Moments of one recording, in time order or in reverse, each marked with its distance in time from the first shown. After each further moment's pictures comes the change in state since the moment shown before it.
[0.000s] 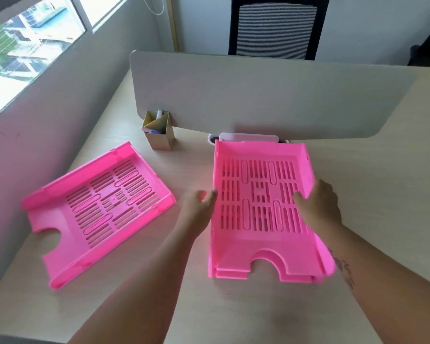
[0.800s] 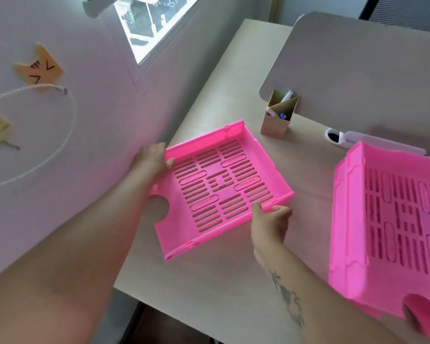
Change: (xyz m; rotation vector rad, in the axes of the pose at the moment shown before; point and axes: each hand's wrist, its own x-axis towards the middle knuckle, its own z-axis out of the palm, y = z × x) left_hand 0.098 -0.198 -0.333 0.730 0.182 -0.186; right_hand -0.189 -0.279 0.207 0.673 -0.182 0.291
